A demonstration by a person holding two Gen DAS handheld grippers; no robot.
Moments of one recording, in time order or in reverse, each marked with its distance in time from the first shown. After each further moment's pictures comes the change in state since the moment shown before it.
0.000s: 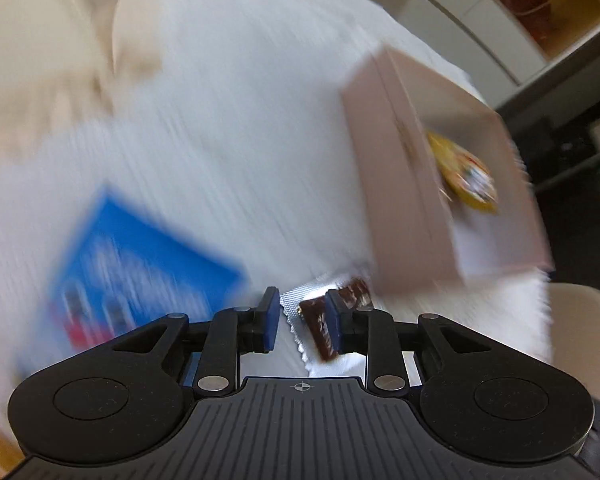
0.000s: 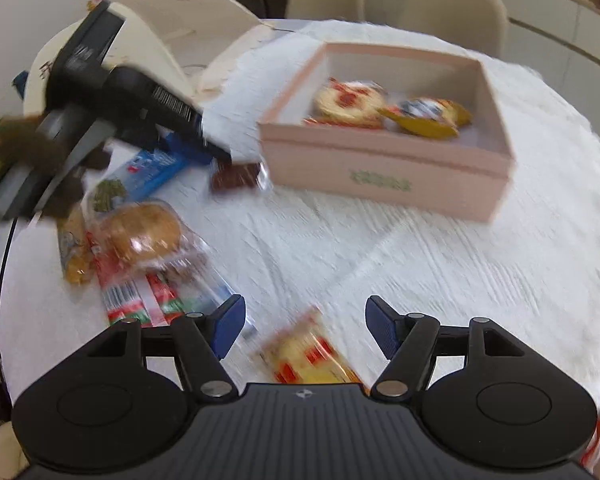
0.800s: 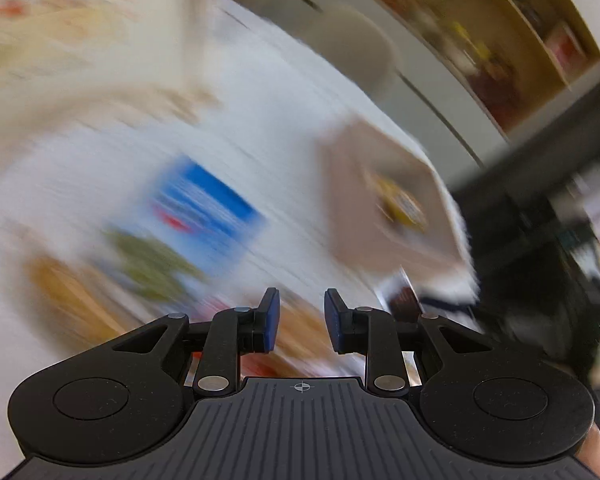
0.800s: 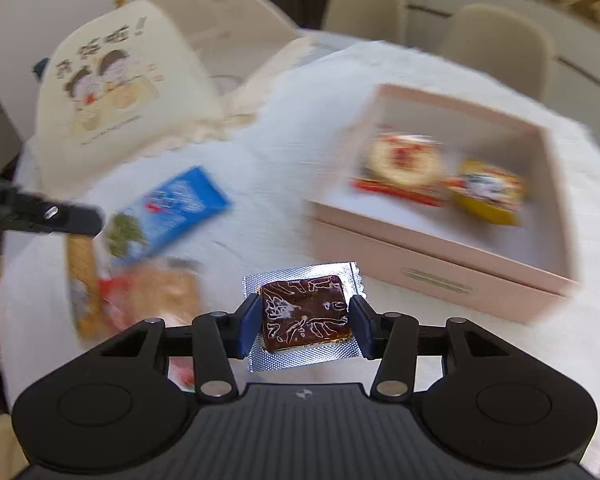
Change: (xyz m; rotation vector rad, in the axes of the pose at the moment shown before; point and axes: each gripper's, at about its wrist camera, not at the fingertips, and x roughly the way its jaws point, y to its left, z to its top) left arm -0.092 -0.003 -0.075 -0.043 -0.210 -0.102; right arm 0.013 0.011 0.049 -0.093 -0.015 -0.006
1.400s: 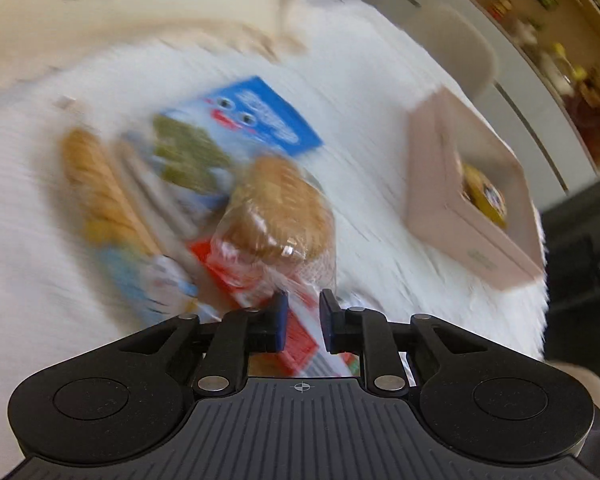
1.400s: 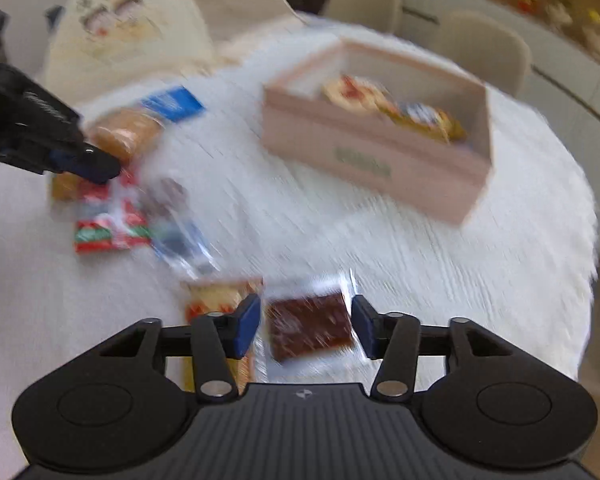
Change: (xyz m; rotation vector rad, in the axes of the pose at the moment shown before) left arm 0.036 -0.005 -0.036 -0.229 -0.074 0.317; right arm -0.033 -0.011 -0.079 -0.140 -0.010 -0.026
